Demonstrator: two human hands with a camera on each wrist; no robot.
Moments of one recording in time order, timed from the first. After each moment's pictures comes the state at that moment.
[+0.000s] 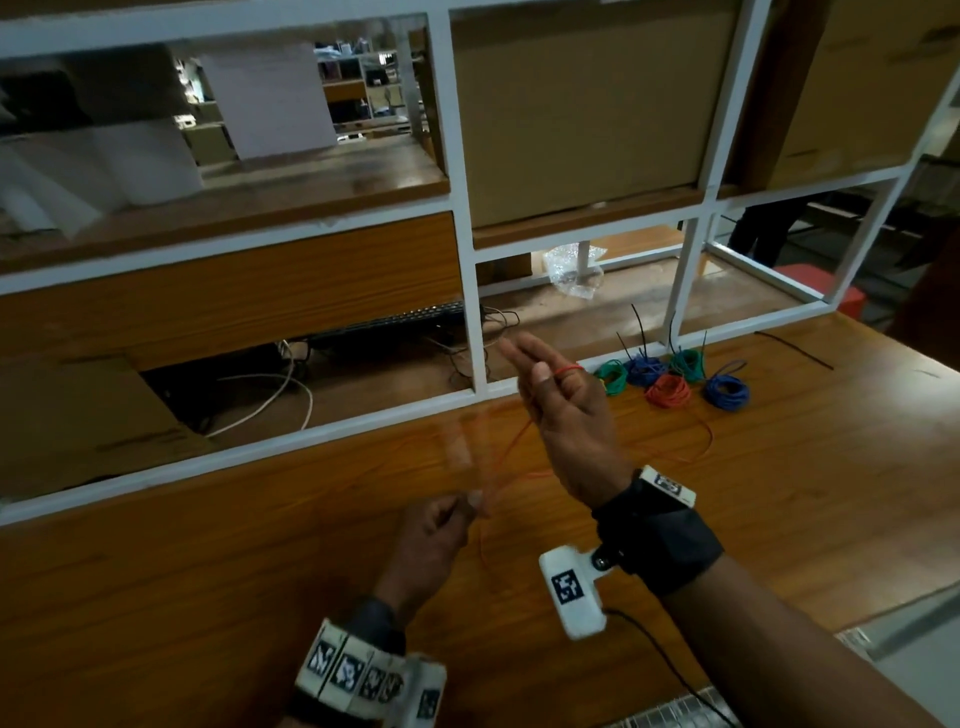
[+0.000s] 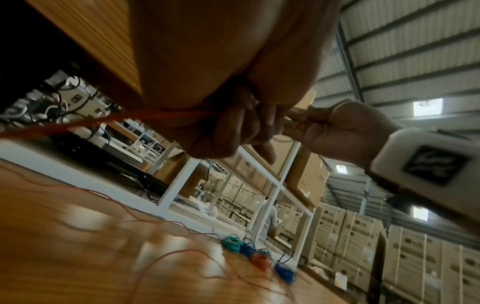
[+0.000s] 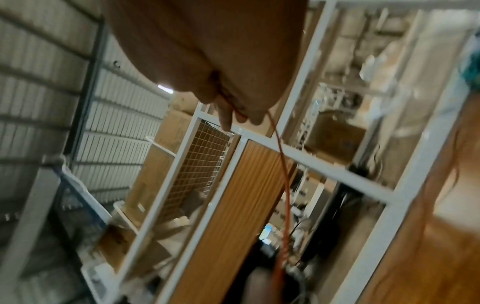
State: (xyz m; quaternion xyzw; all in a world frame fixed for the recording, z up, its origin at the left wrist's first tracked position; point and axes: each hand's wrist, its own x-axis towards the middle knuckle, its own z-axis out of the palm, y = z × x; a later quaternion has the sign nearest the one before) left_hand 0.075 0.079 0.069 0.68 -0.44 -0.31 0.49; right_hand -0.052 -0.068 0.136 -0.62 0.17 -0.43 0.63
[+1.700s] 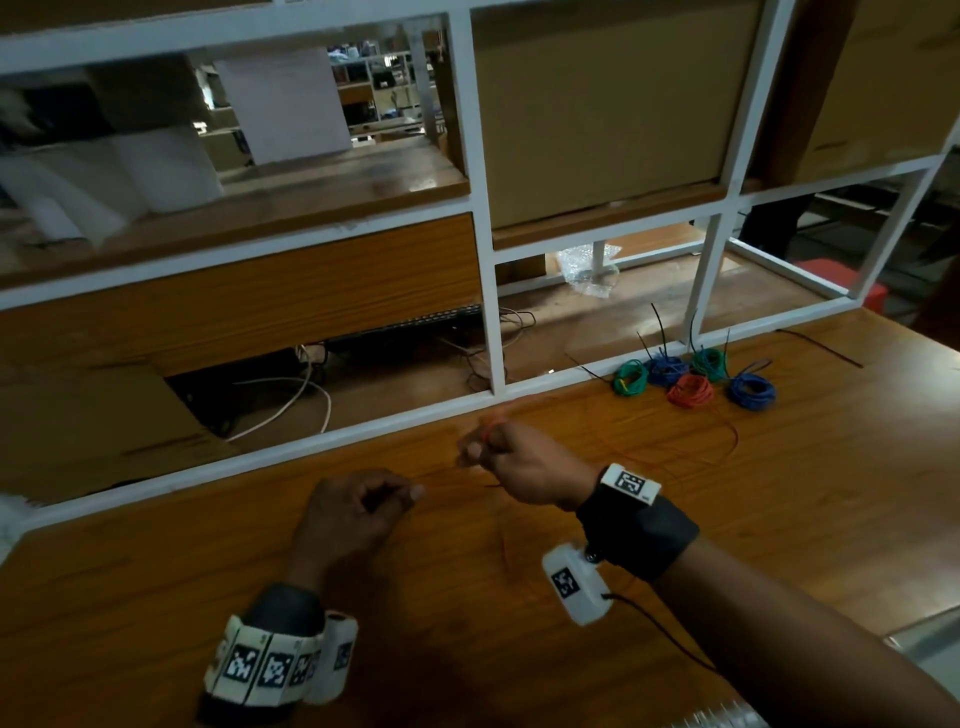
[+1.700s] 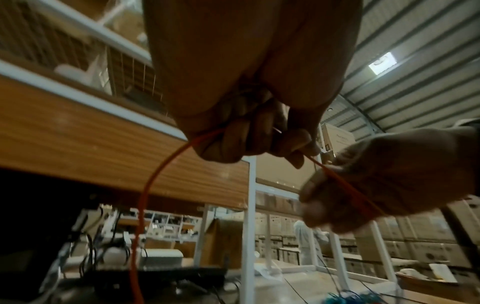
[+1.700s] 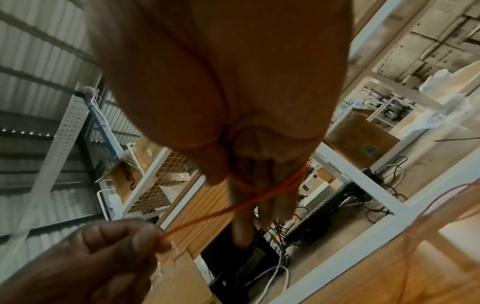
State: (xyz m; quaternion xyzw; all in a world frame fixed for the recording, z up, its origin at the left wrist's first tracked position) left_hand 0.163 0.118 0.116 0.76 -0.52 -0.13 0.36; right_hand -0.006 -0.059 0.123 -0.83 0.25 -0.06 0.49
